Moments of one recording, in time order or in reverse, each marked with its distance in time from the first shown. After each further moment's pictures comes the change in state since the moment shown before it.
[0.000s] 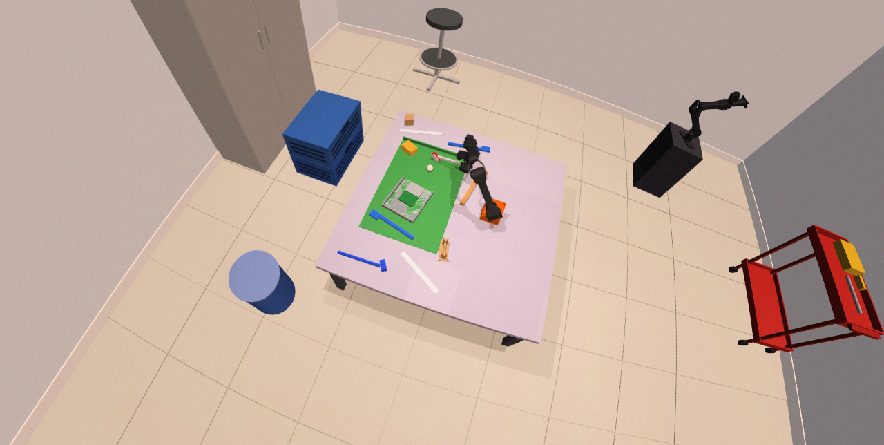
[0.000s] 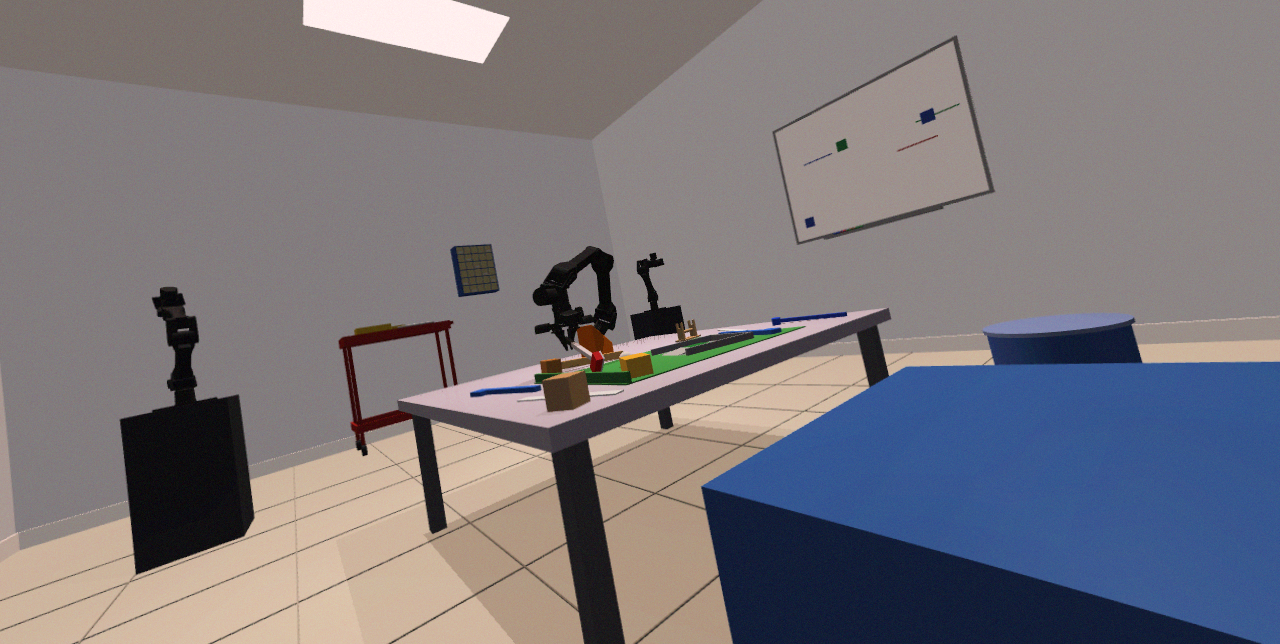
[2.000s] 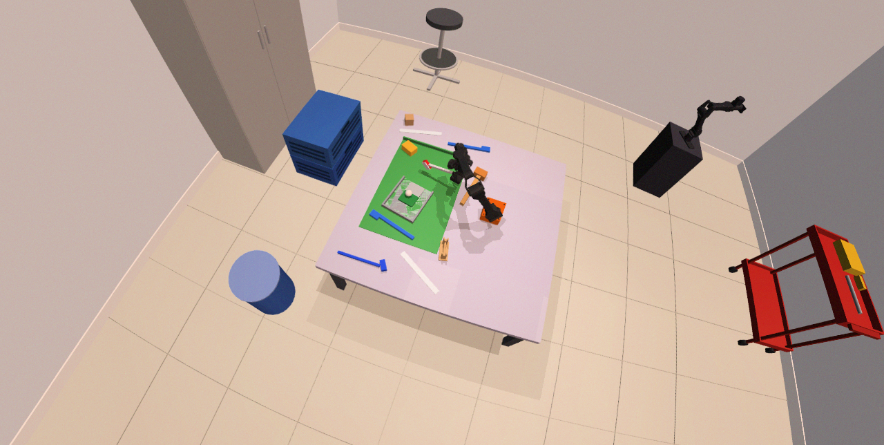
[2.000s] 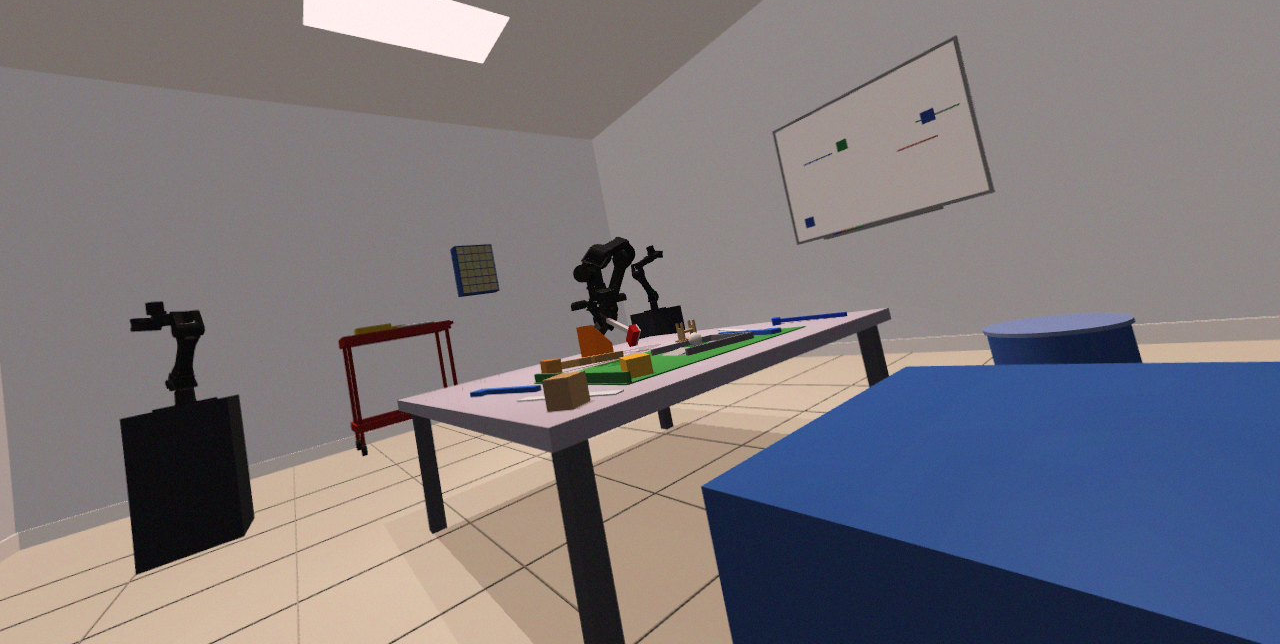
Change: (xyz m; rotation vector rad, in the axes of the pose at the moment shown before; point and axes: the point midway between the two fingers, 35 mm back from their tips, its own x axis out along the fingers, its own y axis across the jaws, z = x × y) arm -0.050 0.134 -0.001 0.007 0.009 0.015
